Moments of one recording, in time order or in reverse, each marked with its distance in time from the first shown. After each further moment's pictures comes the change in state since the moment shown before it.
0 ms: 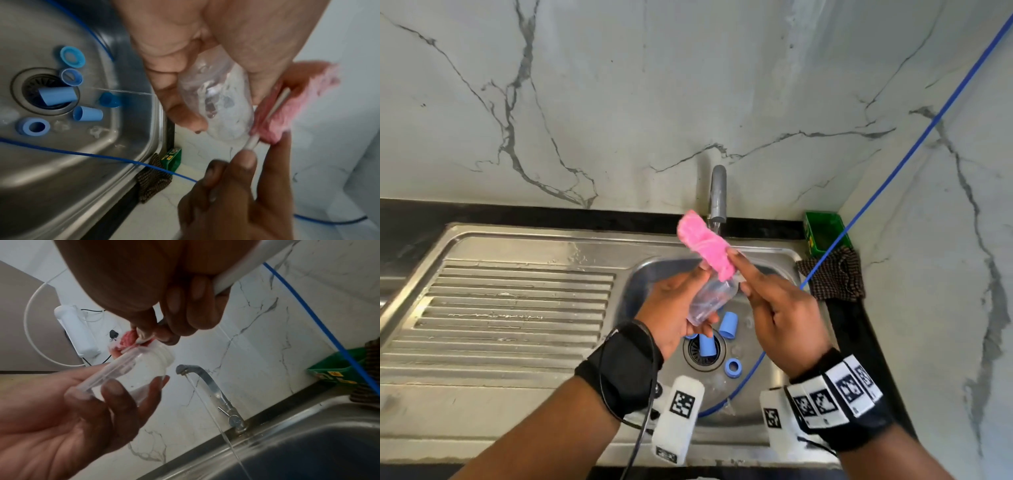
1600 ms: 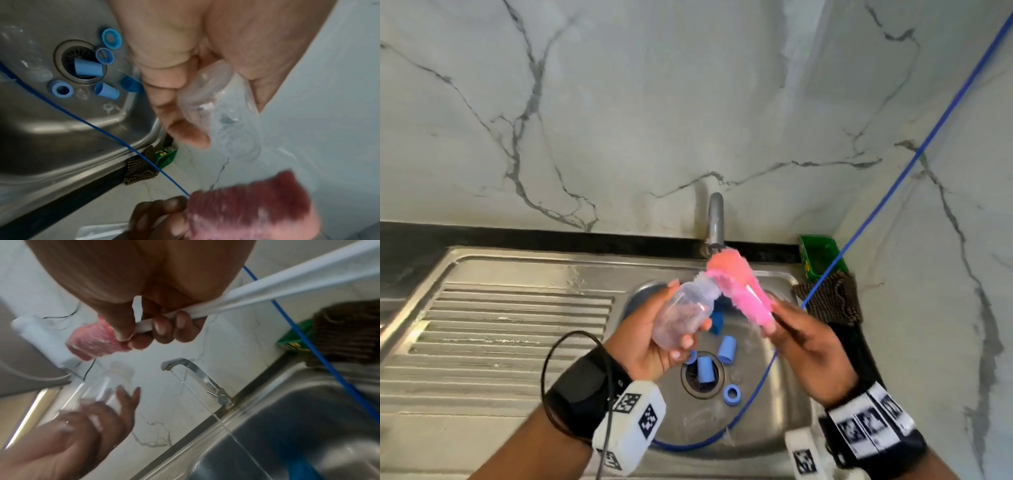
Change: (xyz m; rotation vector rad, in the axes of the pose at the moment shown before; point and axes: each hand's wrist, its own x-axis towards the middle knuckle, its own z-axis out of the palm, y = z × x) left_hand -0.001 0.014 -0.030 -0.360 -0.274 -0.282; right_hand -0.007 0.023 -0.018 0.568 -0.120 0.175
